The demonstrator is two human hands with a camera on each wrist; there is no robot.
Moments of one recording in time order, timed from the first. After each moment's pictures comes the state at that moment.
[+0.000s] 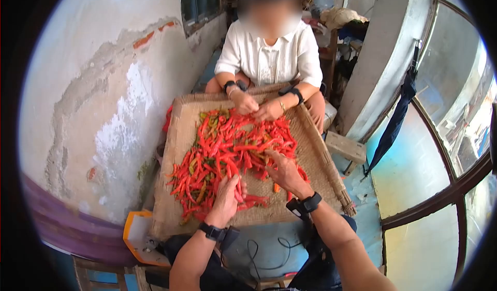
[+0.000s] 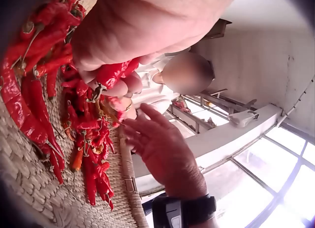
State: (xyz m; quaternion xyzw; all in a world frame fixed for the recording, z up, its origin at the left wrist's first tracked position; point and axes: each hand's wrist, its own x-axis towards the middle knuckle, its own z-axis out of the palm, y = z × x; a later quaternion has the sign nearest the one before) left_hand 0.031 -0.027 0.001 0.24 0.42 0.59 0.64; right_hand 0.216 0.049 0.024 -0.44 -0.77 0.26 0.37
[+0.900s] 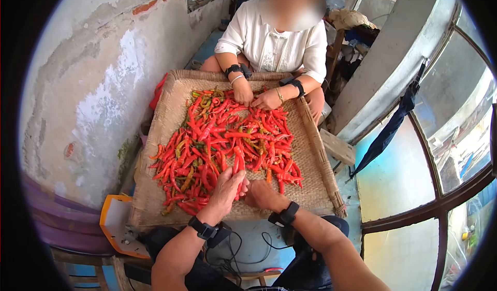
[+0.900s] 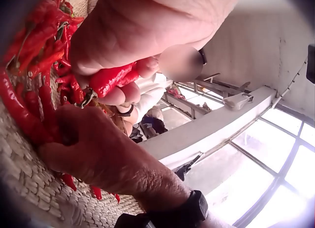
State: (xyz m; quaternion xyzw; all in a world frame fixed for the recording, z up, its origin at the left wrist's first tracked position) left_hand 0.043 -0.032 0.005 0.32 0.45 0.53 0.64; right_hand 0.183 0.015 -0.049 -0.40 -0.88 0.23 0.04
